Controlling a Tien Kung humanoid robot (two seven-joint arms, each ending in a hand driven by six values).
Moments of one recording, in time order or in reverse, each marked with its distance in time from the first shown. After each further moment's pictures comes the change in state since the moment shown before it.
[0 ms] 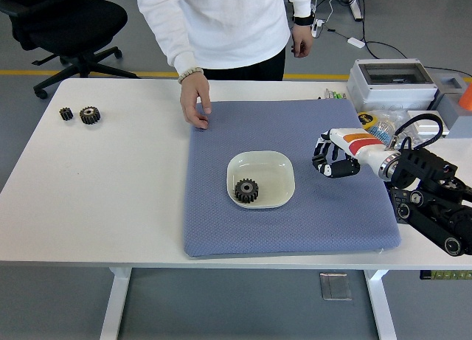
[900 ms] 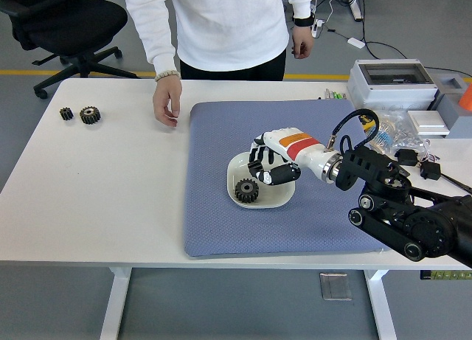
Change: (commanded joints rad) left arm 0.000 0.006 -0.009 0.000 0.012 0.002 0.002; right arm 0.065 0.125 -0.114 0.103 -0.007 0.015 -0.009
